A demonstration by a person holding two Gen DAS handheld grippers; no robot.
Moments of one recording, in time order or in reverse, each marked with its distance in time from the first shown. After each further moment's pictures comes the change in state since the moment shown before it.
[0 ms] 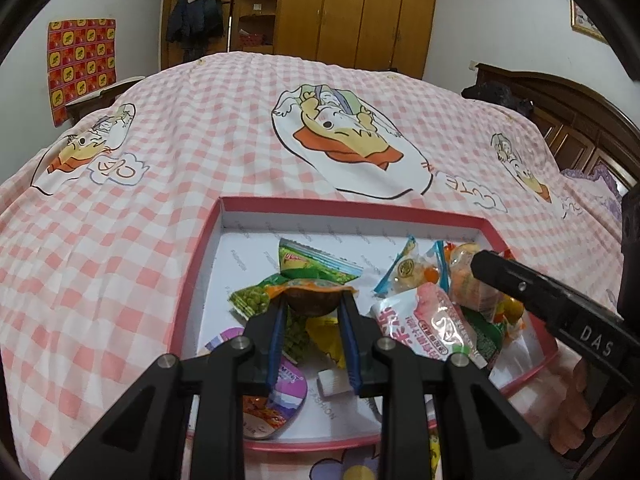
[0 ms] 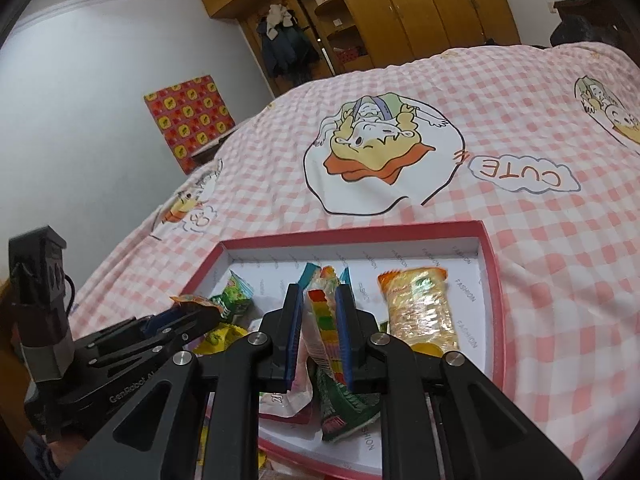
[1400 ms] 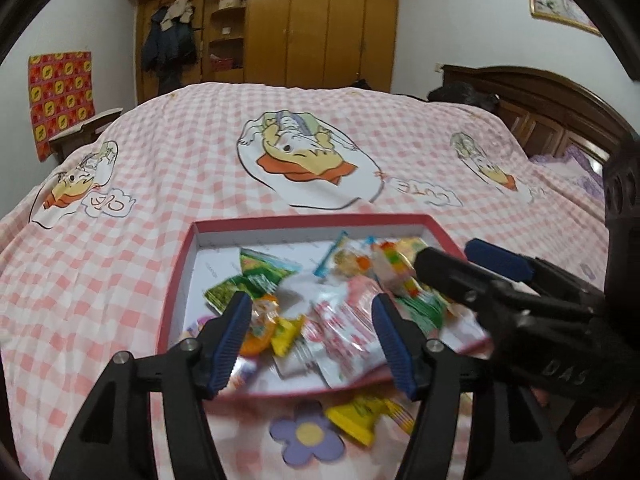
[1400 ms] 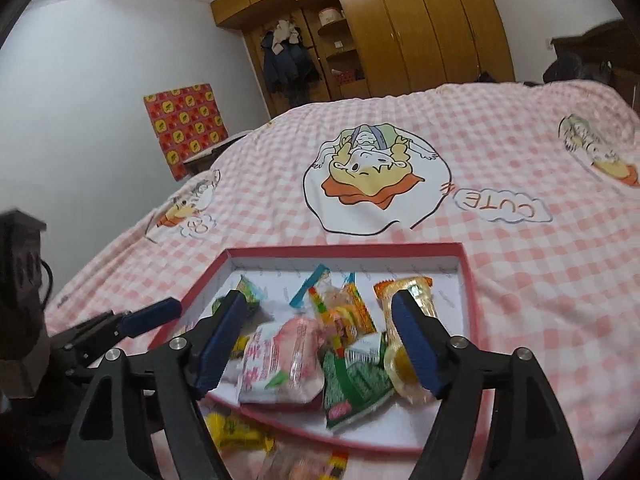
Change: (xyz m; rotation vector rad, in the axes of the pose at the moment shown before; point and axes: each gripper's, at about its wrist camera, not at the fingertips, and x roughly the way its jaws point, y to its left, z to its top) left arm -0.057 -0.037 -0.013 0.111 -0.068 -0.053; right arm -0.042 0.030 -0.010 -0.083 -0.081 -0.093
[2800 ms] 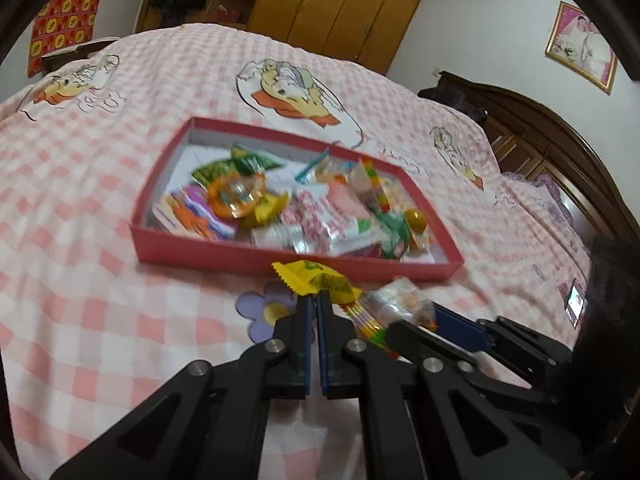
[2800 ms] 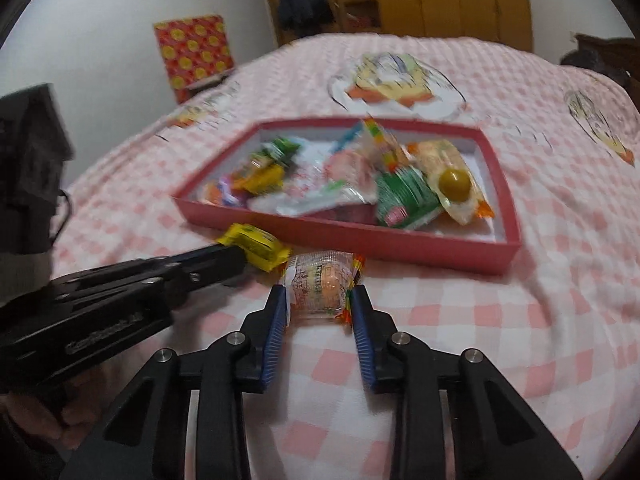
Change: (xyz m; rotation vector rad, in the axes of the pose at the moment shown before) left arm -0.015 0.025 -0.056 -0.221 0.107 -0.179; right arm -0.033 0.041 -0.082 -0.105 0.175 0.010
